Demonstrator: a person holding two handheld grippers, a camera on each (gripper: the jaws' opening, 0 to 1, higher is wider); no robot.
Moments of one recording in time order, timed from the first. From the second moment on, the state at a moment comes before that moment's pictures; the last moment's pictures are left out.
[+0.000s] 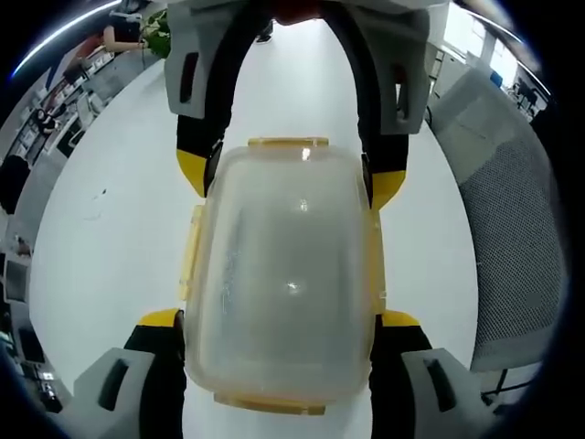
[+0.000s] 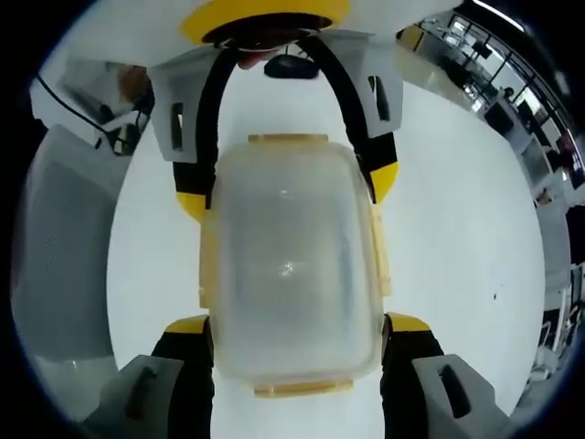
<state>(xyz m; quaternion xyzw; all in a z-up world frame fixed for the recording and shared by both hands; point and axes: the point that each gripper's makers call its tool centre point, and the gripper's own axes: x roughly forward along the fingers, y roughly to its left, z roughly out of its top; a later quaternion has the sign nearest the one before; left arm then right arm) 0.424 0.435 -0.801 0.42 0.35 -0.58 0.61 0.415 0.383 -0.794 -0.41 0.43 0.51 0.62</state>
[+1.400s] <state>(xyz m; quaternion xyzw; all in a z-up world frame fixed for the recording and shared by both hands) 0.477 0.436 -0.804 0.42 0.35 -0.57 0.61 0.469 0.385 -0.795 -0.41 0.42 0.51 0.63</state>
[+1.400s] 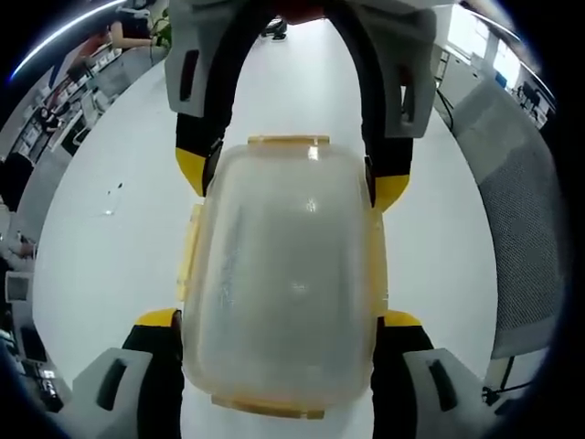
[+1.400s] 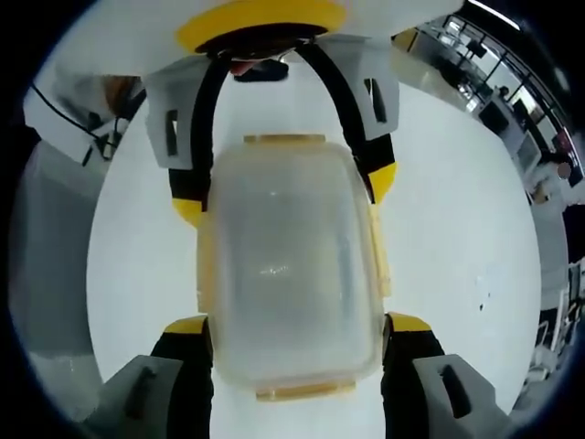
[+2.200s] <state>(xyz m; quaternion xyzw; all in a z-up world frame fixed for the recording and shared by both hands) 0.497 0.436 -0.805 0.43 0.35 -0.57 0.61 0.488 0.385 -0.794 -0.41 0.42 0.50 0.64</state>
